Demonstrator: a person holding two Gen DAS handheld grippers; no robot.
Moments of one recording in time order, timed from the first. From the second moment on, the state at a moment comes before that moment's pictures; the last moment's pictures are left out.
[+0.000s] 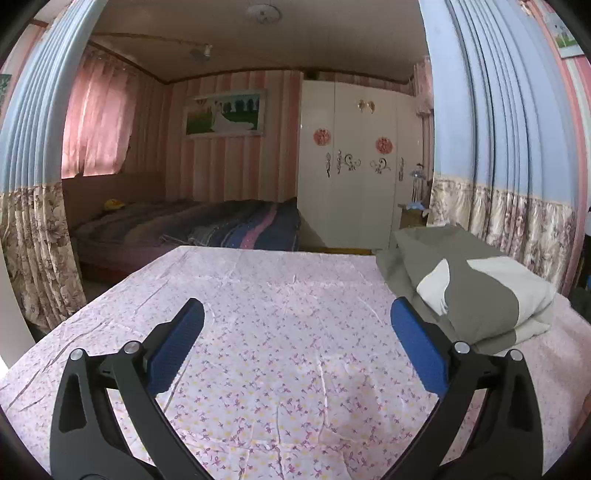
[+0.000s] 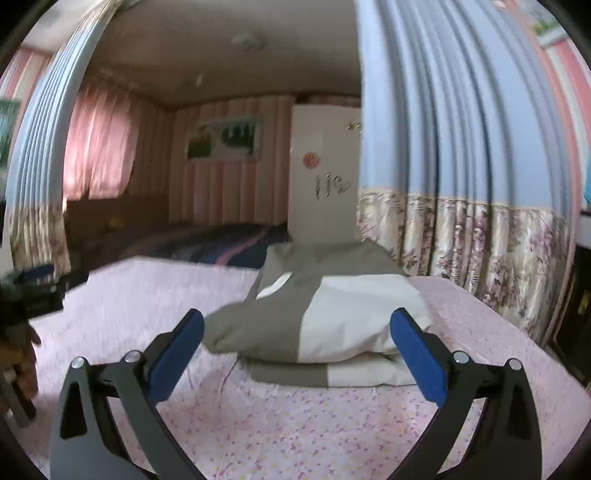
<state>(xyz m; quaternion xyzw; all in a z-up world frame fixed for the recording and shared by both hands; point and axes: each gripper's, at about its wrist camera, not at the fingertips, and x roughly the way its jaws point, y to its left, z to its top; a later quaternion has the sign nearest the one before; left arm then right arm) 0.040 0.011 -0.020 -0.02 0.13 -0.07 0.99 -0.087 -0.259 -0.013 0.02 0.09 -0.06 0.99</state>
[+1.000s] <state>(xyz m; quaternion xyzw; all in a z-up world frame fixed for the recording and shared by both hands) 0.044 0.007 -0.028 0.01 0.15 -0.08 0.99 -0.073 -0.256 -0.021 0.03 0.14 -0.09 0.99</state>
